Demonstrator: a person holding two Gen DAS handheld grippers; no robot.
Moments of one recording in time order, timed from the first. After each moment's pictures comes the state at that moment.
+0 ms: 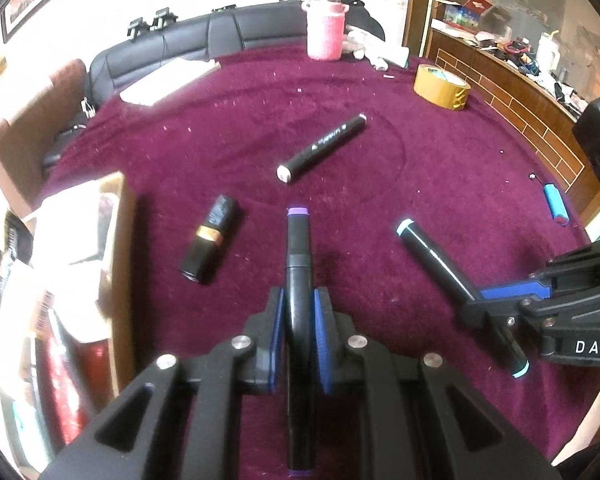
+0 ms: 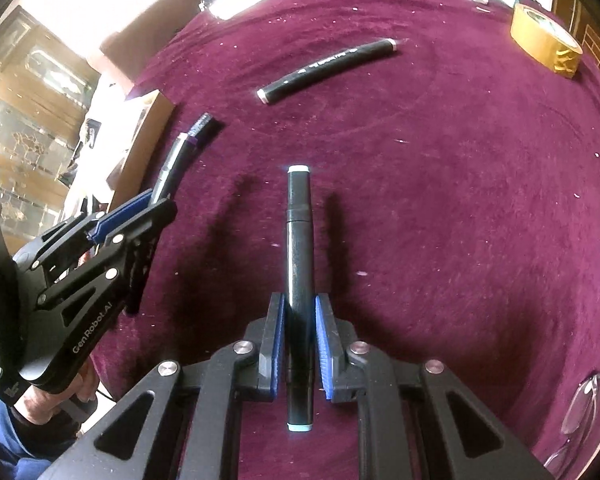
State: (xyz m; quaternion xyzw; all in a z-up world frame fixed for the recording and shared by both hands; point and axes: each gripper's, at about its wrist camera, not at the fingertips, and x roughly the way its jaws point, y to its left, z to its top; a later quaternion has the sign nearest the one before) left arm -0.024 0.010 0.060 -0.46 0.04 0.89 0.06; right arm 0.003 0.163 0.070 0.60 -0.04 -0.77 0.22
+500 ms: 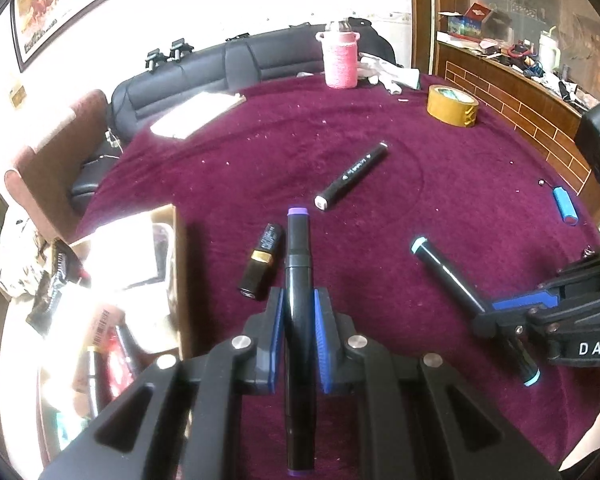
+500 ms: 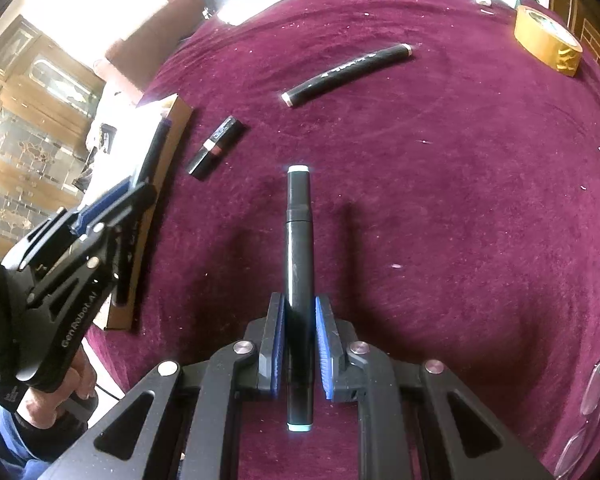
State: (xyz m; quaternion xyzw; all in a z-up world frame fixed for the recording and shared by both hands) left arm -0.007 -0.006 0.088 -0.41 0.08 0.91 0.03; right arm 0.011 0.149 0.080 0.60 -0.06 -0.77 0.22
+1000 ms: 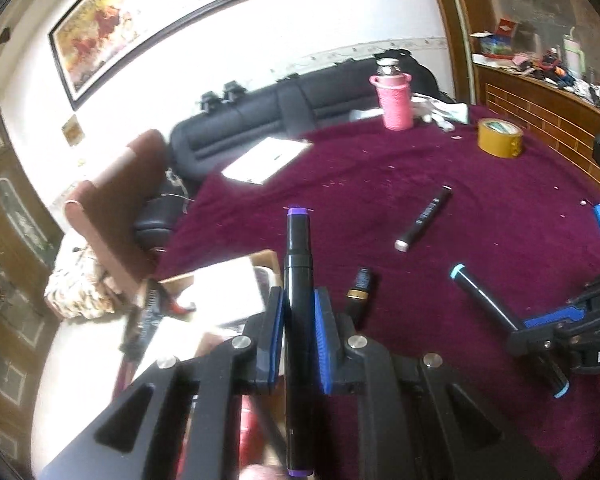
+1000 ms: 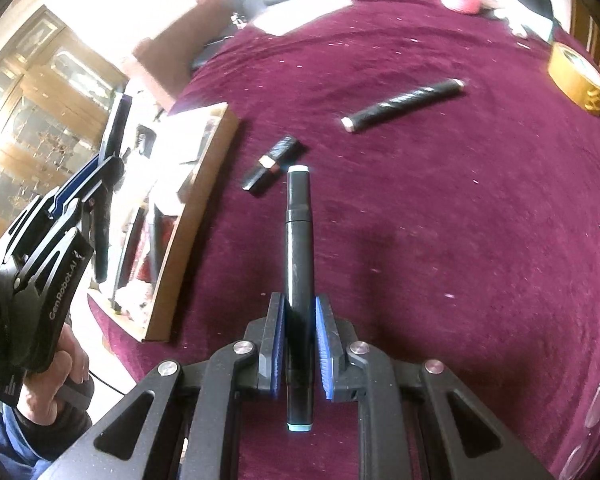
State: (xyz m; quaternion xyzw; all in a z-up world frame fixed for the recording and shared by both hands) left arm 0.014 -0.042 0.134 -0.34 0.14 0.93 -0.07; right arm 0.009 0.104 0.103 0.57 -0.05 -0.77 0.26
